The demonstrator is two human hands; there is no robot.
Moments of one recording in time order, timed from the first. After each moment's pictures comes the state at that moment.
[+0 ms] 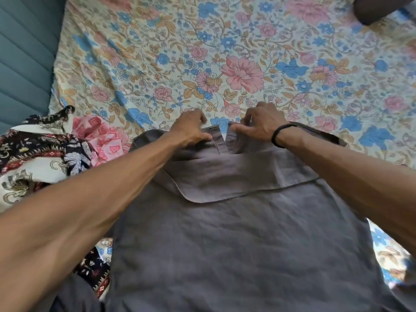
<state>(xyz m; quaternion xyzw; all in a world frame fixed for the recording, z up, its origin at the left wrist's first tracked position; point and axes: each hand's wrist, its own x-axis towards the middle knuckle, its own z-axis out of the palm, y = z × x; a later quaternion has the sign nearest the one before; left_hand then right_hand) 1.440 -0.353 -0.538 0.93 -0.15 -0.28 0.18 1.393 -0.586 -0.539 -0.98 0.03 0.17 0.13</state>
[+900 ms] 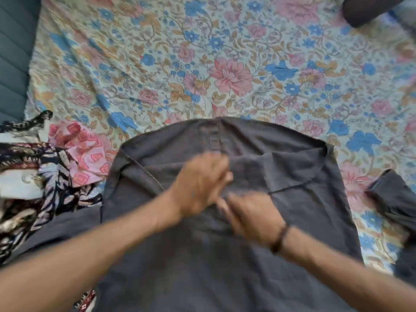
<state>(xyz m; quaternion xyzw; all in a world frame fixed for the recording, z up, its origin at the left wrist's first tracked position) 1.314 -0.368 -0.523 0.88 -0.42 0.00 0.25 1.204 -0.528 -0.527 -0.96 -0.12 -0.02 0.26</state>
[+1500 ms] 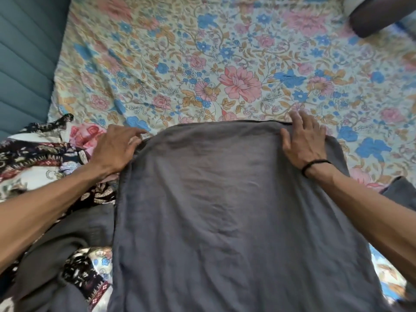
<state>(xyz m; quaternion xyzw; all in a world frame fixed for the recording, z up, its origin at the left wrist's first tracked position) 1.444 -0.177 -0.543 0.97 -0.20 -0.13 0.11 1.329 -0.667 -0.569 -0.97 0.19 0.04 0.11</state>
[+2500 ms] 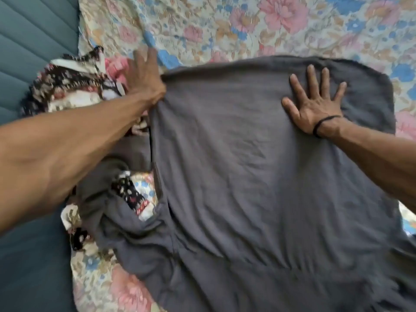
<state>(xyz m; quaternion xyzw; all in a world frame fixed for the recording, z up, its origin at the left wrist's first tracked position) 1.427 -0.197 -0.527 0.99 0.00 -0.09 0.05 1.292 -0.604 -0.587 -0.98 0.09 0.18 0.04</state>
